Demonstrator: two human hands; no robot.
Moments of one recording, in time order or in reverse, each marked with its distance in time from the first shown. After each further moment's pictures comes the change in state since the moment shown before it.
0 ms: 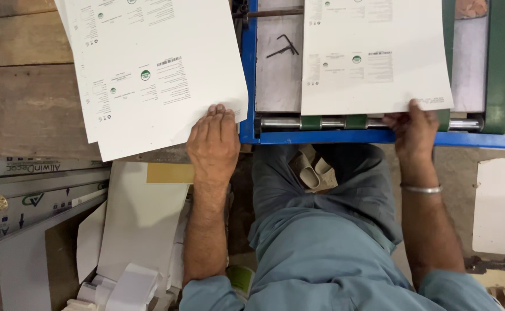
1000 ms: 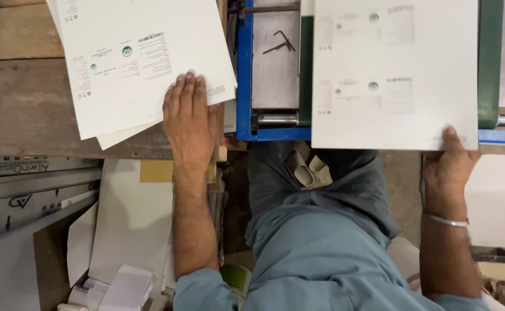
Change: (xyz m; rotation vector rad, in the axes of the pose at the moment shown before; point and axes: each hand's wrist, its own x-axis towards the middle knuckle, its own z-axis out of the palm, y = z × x) left_hand -0.002 -0.046 0.010 -0.056 -0.245 -0.141; right_hand -0.079 -0.072 -0.016 0.072 0.136 -0.149
